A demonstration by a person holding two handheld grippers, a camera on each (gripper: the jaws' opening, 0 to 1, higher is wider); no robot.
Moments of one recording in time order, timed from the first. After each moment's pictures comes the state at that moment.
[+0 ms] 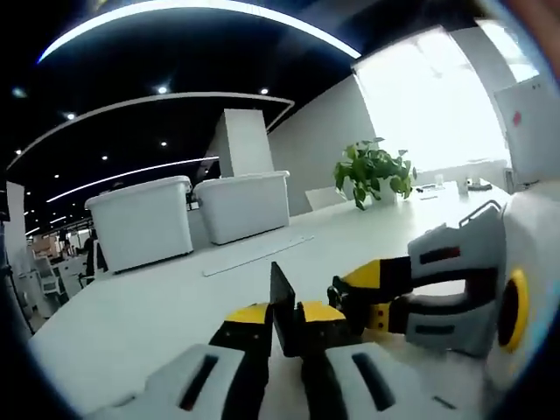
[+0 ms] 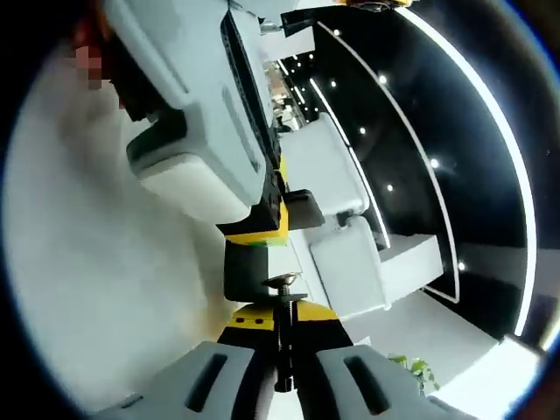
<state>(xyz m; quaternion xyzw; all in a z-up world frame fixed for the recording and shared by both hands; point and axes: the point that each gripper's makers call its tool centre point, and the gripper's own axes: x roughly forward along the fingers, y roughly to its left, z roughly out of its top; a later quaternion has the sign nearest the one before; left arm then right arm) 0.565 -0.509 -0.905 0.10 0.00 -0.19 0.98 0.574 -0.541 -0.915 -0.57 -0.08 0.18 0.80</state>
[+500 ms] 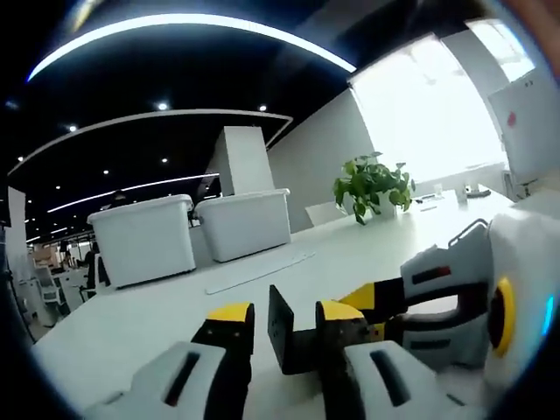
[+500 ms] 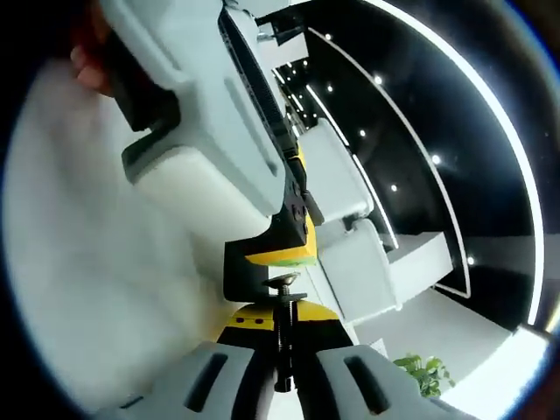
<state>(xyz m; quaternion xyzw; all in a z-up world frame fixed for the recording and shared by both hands) 0.558 -0.515 -0.890 0.10 -0.04 -0.19 0.98 0.565 -0.535 -0.920 -0.54 -0.07 0.21 0.81</state>
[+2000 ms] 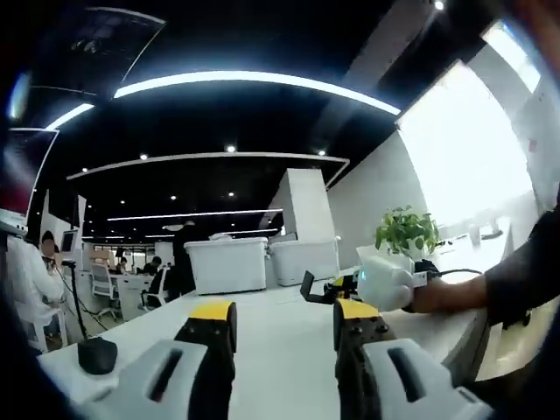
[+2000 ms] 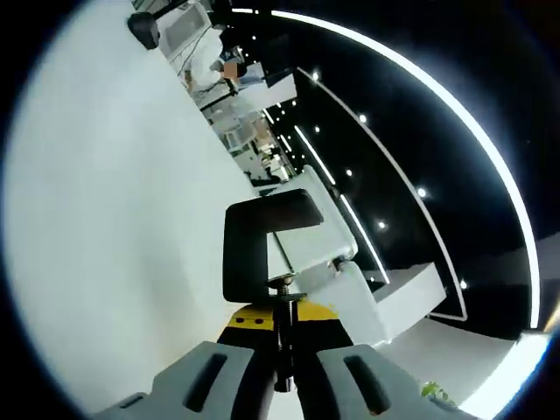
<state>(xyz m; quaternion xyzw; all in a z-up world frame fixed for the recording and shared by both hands) 0.282 -0.443 -0.851 0.05 -0.13 -0.04 0.99 0.524 -0.513 -0.880 -0.51 -0.19 0.25 0.80</state>
